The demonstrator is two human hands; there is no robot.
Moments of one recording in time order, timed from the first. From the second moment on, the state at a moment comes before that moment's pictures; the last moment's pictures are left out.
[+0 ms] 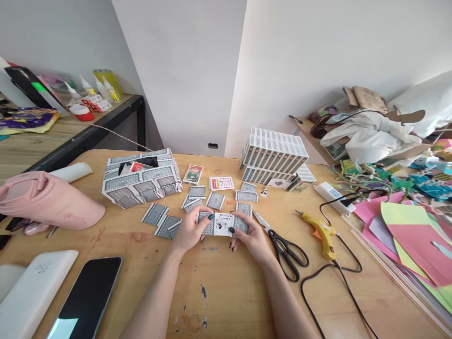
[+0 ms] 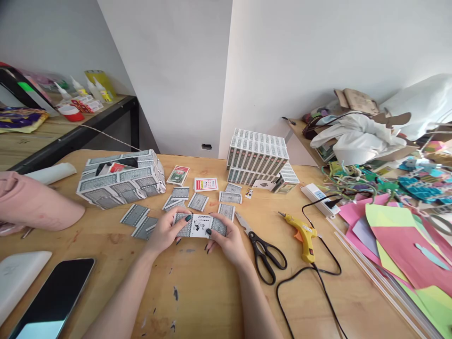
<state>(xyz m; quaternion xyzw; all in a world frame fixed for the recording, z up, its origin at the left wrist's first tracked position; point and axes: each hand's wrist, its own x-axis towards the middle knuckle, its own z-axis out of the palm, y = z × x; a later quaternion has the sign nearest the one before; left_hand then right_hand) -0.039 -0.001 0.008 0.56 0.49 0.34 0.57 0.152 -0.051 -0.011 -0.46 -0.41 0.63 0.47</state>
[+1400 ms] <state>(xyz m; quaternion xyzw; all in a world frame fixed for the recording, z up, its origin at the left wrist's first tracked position) -0.025 -0.009 -0.004 0.63 0.52 0.37 0.44 0.153 -0.052 -0.011 -0.45 -0.44 0.64 0.44</state>
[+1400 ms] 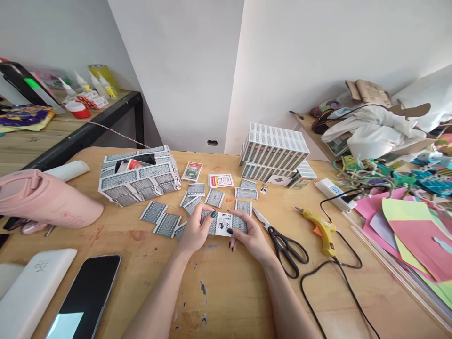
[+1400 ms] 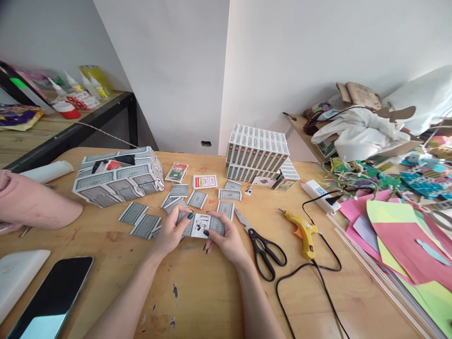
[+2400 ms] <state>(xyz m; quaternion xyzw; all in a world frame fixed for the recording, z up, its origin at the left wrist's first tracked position) -0.008 -0.018 -0.005 0.65 0.49 0.37 0.45 0.145 -0.056 -0.005 -0.44 -0.47 0.63 0.43</state>
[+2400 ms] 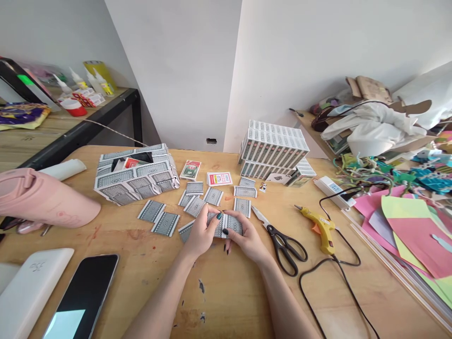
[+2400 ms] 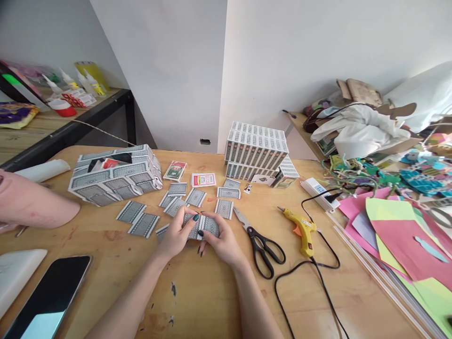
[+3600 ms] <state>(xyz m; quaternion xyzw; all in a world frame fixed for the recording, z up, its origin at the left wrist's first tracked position) -0.002 -0.022 -0.002 0.55 0.45 0.40 0.59 0.151 -0.049 -0.014 -0.45 -0.33 0.57 0.60</state>
